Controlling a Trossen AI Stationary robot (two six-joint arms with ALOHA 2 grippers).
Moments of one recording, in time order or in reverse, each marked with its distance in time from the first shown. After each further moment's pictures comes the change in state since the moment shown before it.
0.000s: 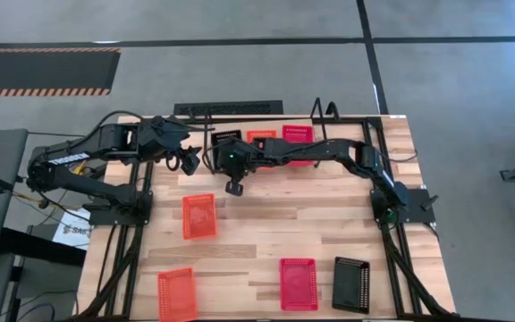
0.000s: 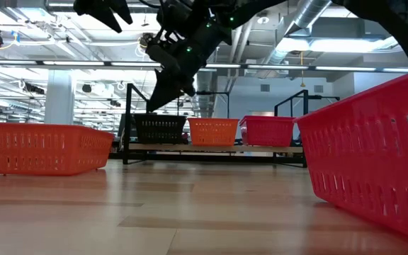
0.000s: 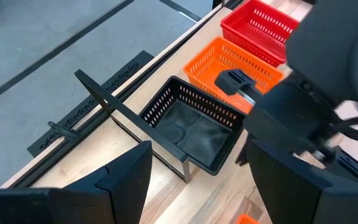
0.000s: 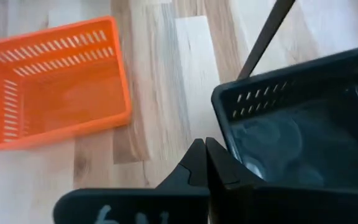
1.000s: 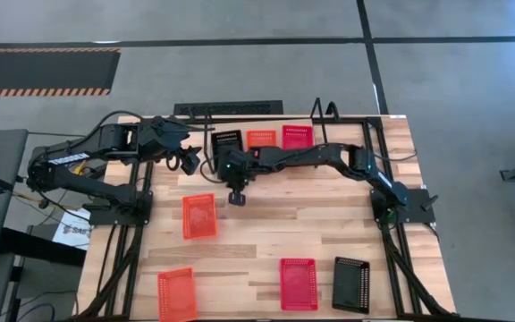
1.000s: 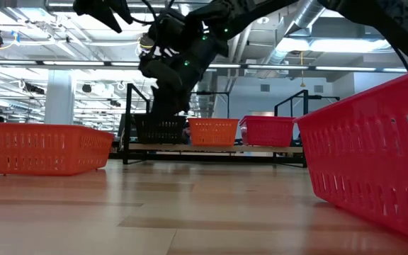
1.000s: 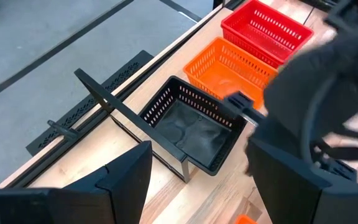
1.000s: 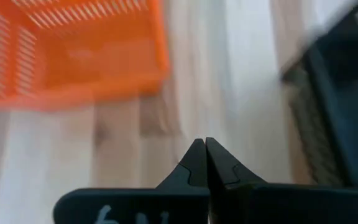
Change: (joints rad) left arm 0.000 0.000 0.000 0.000 0.000 -0.010; right arm 0.007 0.062 -0.001 -0.051 -0.081 -0.042
